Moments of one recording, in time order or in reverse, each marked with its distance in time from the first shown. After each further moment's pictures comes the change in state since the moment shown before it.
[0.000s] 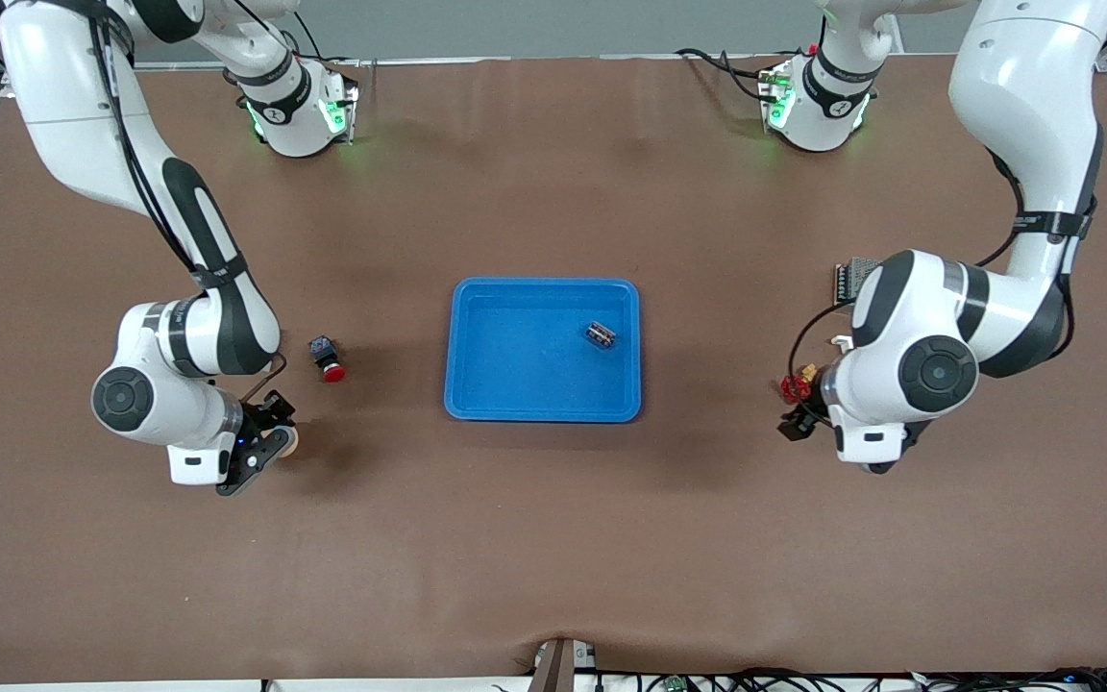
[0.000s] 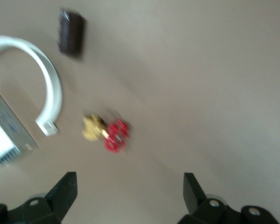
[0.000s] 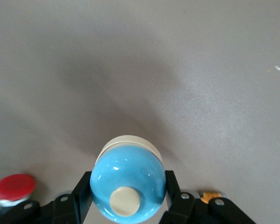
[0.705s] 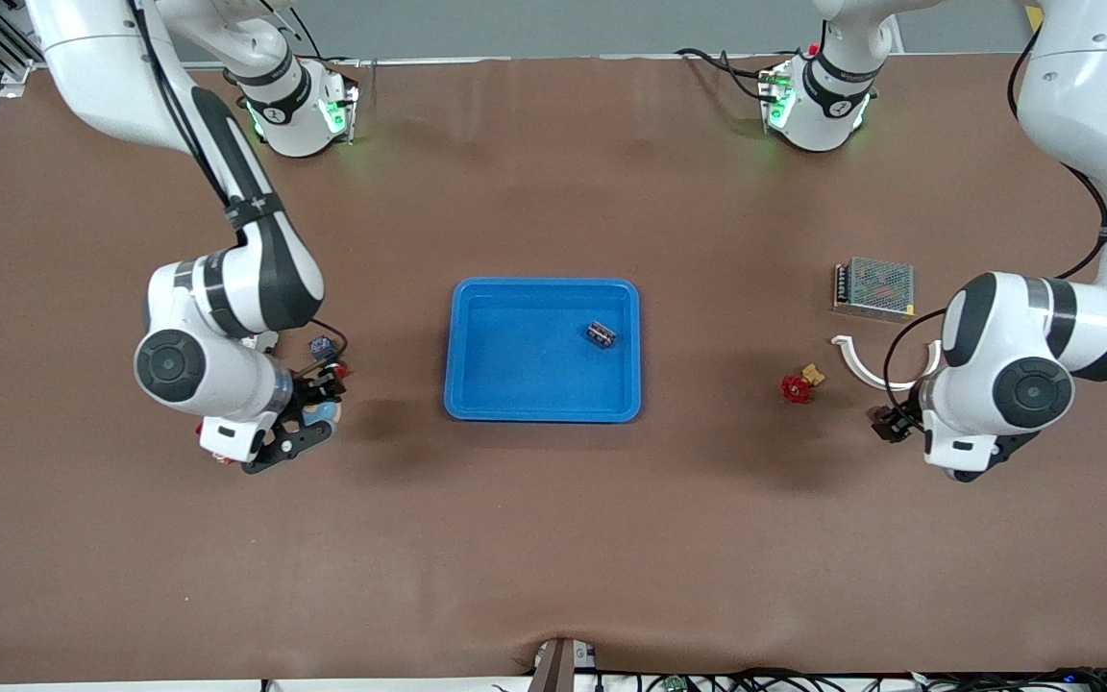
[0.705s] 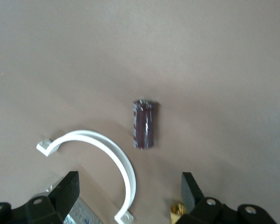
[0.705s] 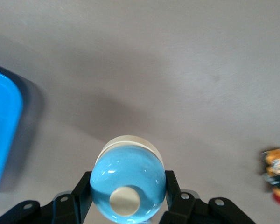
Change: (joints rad) left arm 0.198 0.016 0.002 -0.086 0.159 0.089 0.247; right arm 0.164 -0.109 0.006 0.015 0.025 -0.162 0.493
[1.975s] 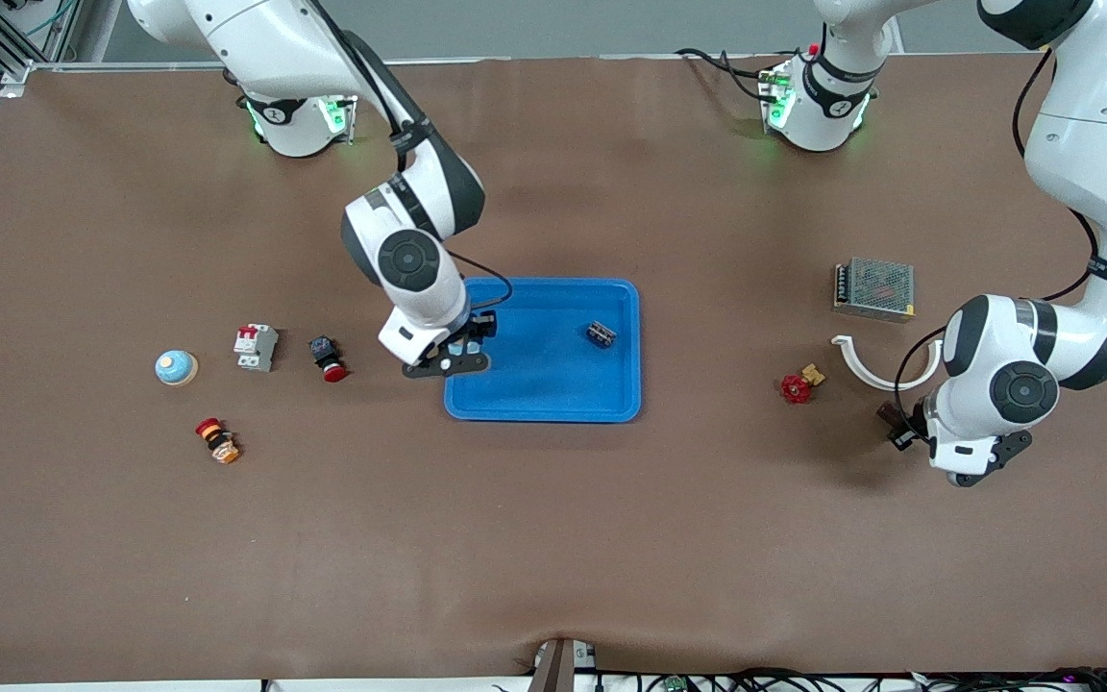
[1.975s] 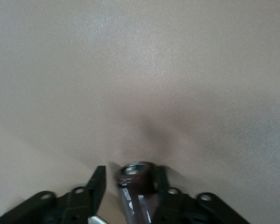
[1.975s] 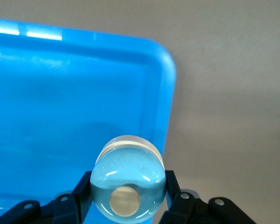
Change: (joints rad) left arm 0.100 0.116 0.000 -0.094 0.125 0.295 0.002; right arm 0.374 -0.027 0.003 -0.199 0.004 0.224 0.673
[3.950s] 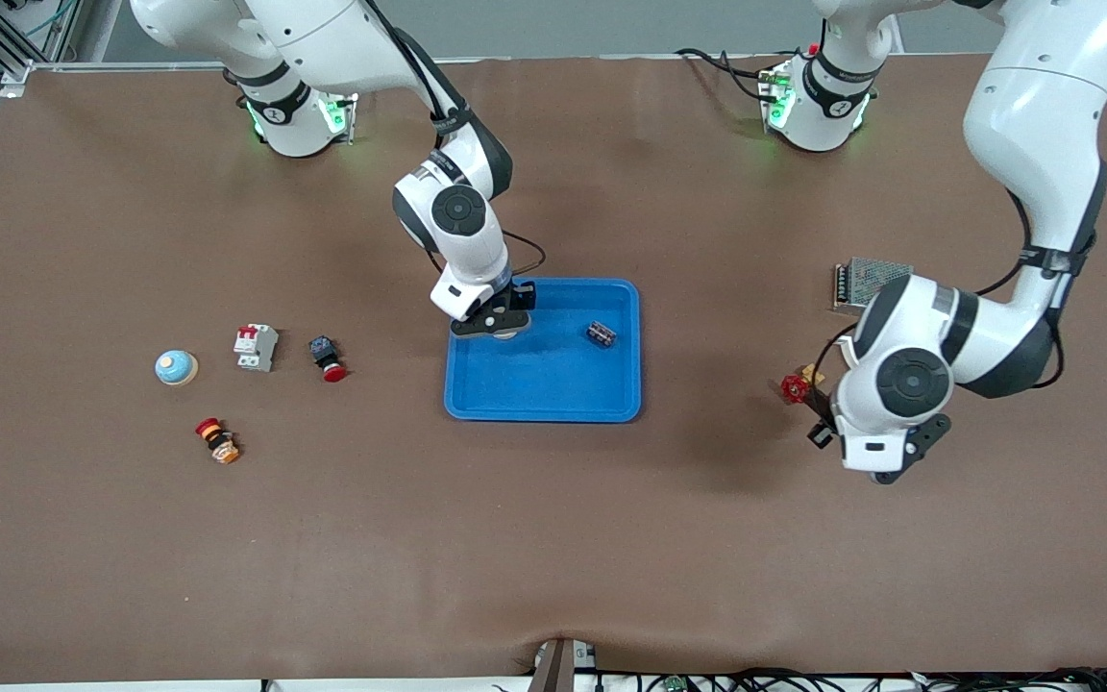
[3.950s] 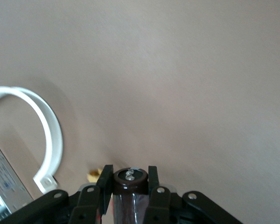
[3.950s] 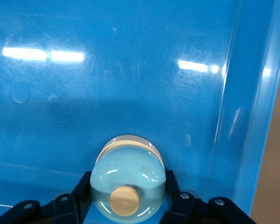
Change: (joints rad) left arm -0.197 -0.052 -0.143 0.124 -0.017 -0.264 -0.387; right arm 0.134 0.039 -0.001 -0.196 0.000 0.368 0.108
